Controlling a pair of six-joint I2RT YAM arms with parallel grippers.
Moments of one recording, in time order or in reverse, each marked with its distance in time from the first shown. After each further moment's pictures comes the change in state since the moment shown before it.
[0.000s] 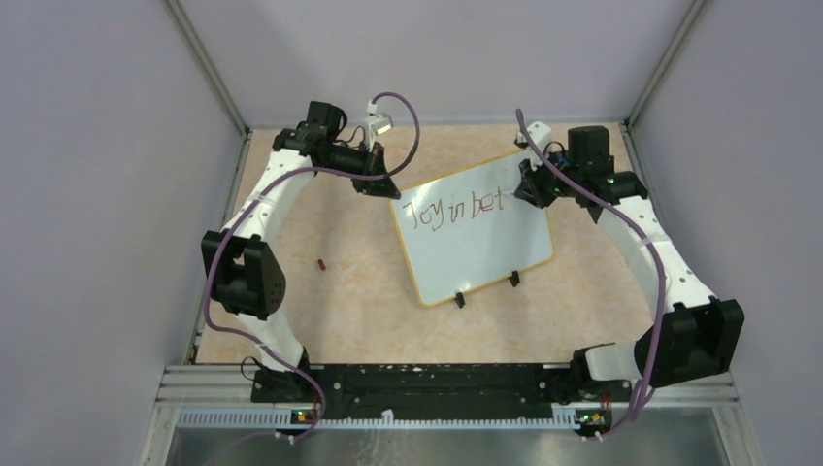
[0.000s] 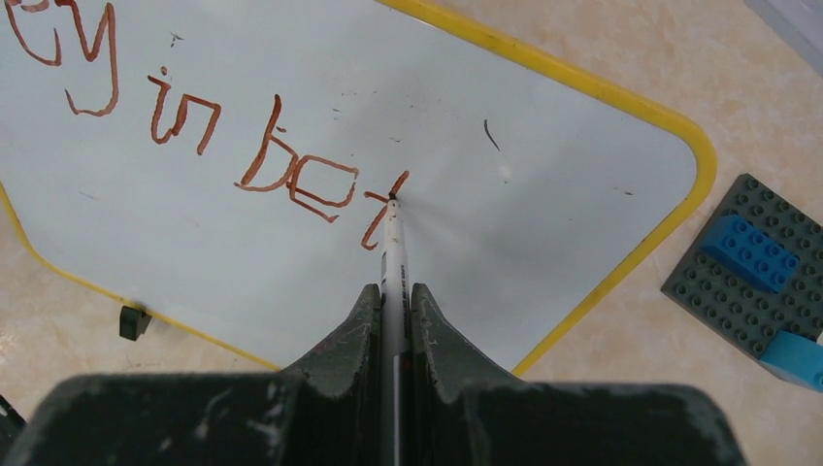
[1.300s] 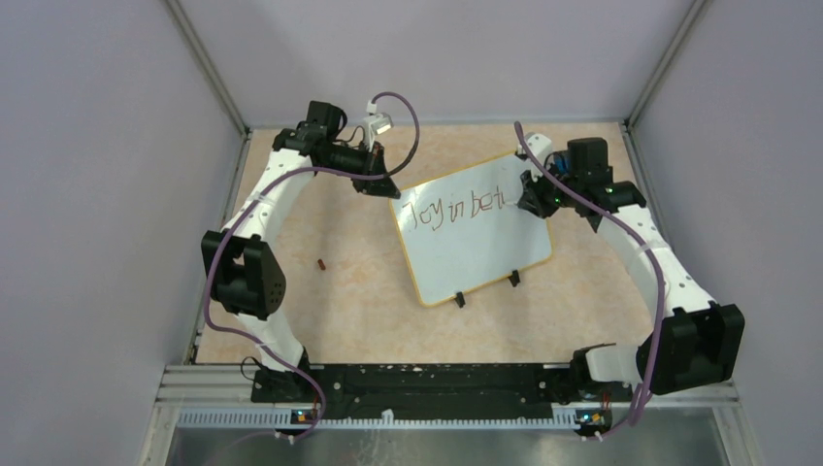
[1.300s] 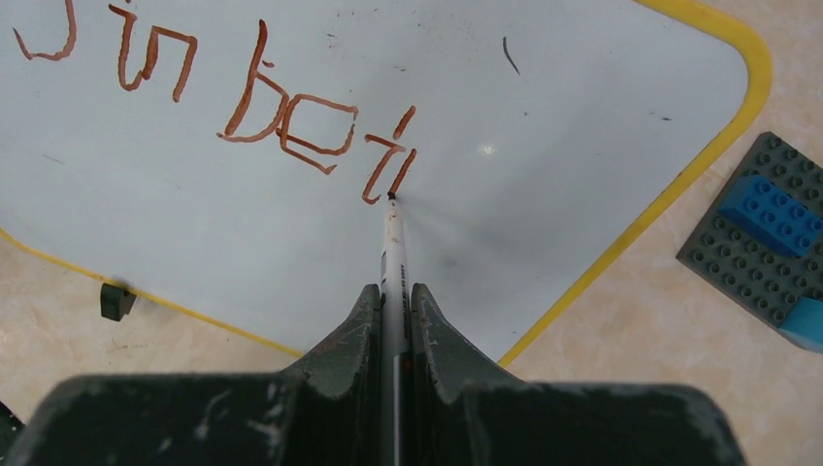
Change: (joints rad) left arm 0.000 0.000 0.000 0.002 0.001 0.000; right arm -0.014 -0.038 -0.087 0.013 0.030 -0.011
